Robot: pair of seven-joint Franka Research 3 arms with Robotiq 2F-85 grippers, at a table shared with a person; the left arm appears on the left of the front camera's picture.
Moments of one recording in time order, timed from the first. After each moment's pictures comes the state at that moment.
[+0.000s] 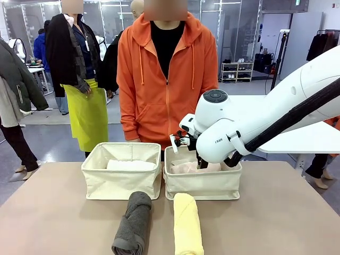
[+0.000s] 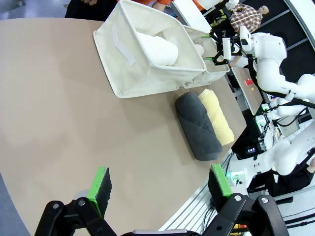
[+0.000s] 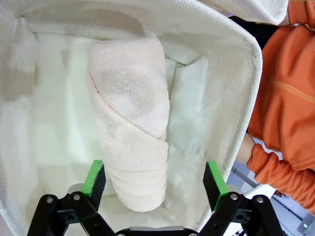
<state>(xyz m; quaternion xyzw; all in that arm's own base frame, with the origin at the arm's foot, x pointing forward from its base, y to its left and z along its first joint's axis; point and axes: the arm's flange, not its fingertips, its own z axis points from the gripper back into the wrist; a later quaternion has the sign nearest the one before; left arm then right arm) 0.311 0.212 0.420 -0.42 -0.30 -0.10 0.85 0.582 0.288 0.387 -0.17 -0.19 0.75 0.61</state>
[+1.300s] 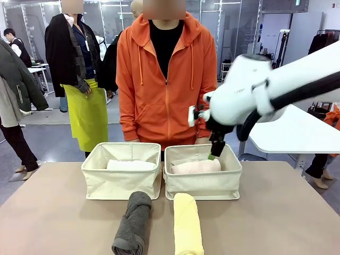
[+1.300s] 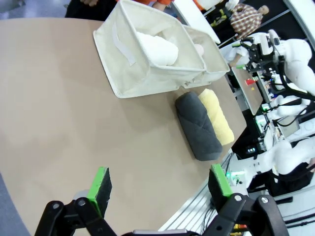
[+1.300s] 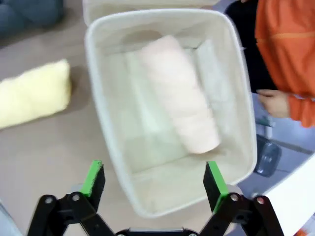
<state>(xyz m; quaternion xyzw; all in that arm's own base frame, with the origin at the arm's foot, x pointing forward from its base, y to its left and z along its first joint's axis) 0.311 0.212 0.421 -0.42 -0.30 -0.10 0.85 0.507 0.211 0.489 0.00 -0.20 0.62 0.76</state>
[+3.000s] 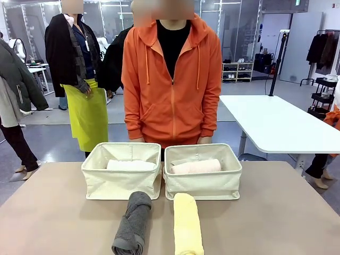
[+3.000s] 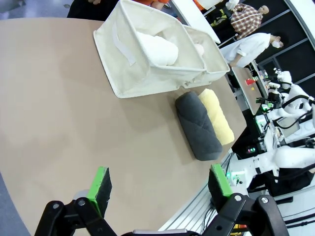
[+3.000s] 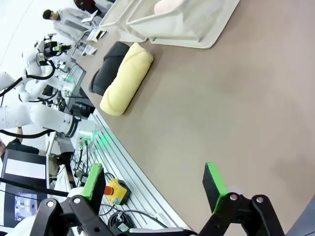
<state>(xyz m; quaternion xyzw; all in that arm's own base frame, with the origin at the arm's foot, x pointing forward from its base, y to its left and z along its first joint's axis) 0.311 0.212 0.421 -0.42 -0.30 -0.10 0.85 0.288 -0.184 0.374 0.48 -0.22 0.16 0.84</state>
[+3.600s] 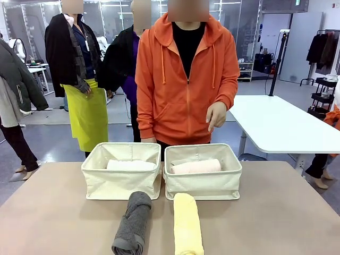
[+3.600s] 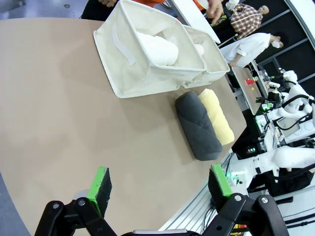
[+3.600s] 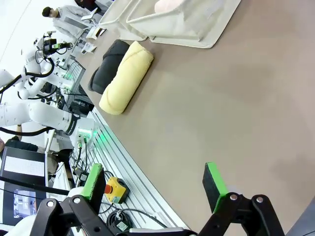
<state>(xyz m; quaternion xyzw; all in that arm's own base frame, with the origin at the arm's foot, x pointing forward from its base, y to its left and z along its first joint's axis) 0.311 0.212 0.421 -0.42 -0.30 -0.10 0.85 0.294 -0.180 0.378 0.47 -0.22 0.17 0.84</state>
